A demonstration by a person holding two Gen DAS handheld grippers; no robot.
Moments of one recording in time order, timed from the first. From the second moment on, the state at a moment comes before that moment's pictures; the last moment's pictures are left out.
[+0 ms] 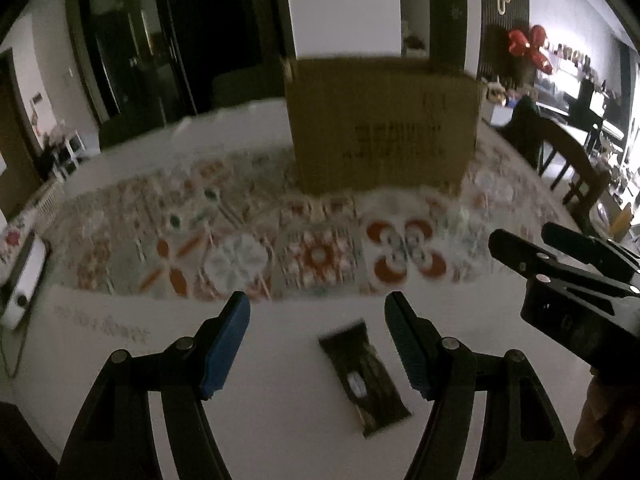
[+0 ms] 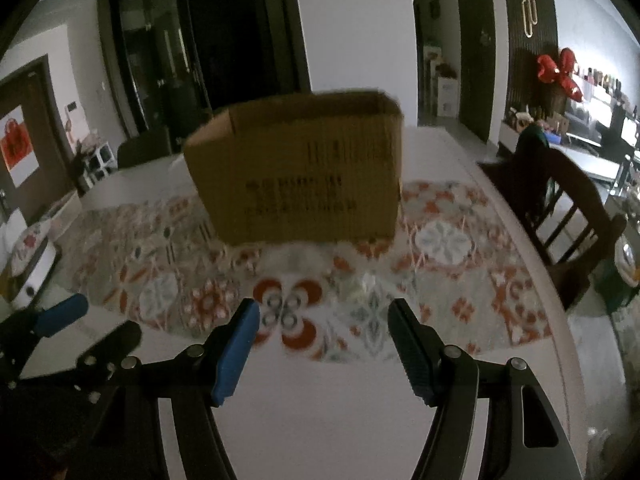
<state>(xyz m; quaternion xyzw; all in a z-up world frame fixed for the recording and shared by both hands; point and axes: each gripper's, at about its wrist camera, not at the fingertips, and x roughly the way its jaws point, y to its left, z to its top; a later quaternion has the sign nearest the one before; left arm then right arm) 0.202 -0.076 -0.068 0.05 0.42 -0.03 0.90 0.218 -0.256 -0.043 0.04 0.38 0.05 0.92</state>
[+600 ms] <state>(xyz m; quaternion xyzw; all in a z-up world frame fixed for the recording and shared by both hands) 0.197 -0.080 -0.129 0.00 0.52 -0.06 0.85 0.198 -0.246 -0.094 0.03 0.44 0.04 0.90</state>
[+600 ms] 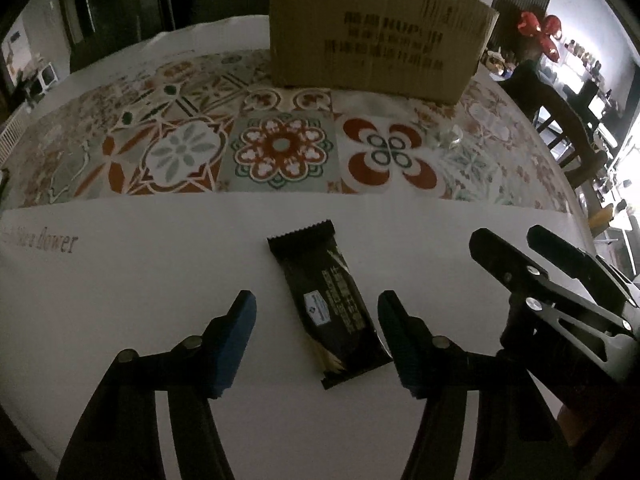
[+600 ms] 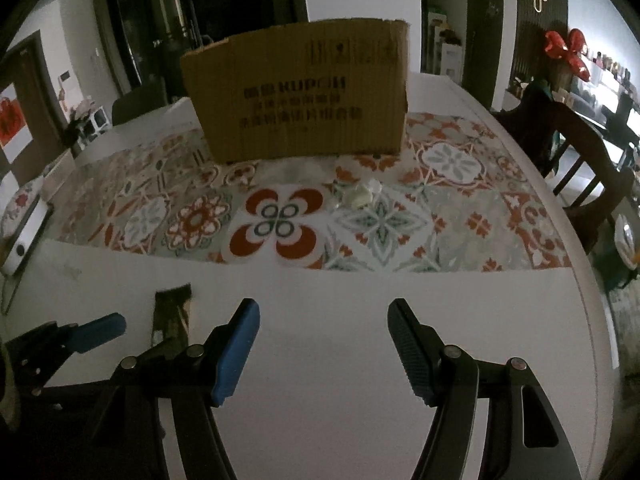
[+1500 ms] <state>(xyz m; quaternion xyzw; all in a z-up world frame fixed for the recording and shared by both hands) 0.211 -0.079 -0.121 0.02 0.46 -0.09 0.88 0.208 -0.243 -0.104 0.03 0.45 0.03 0.89</state>
